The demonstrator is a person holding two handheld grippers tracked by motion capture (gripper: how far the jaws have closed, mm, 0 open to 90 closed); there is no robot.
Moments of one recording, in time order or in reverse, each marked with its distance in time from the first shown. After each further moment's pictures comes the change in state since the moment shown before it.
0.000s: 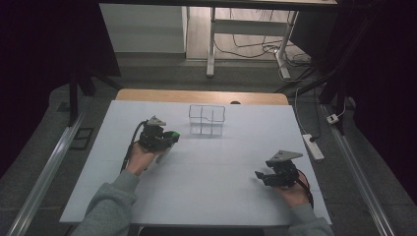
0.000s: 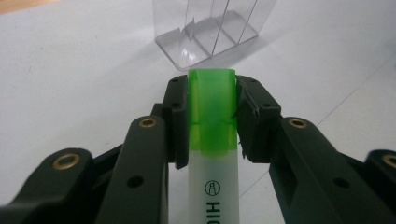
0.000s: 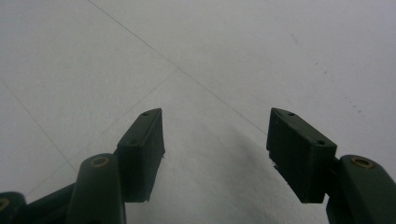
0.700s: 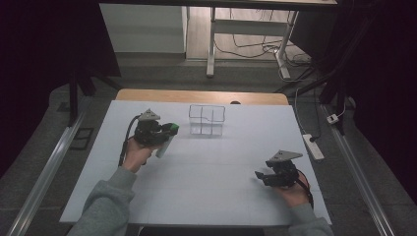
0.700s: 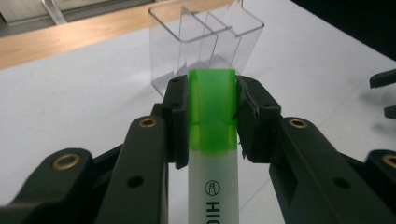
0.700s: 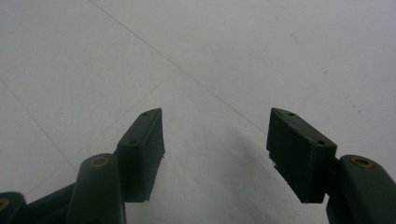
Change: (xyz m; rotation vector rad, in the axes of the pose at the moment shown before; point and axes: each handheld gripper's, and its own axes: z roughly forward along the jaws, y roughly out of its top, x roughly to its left) left arm 0.001 0.015 -0.022 -0.116 -0.036 0.015; right arm 0.001 0.000 0.000 -0.002 -0.002 -0.004
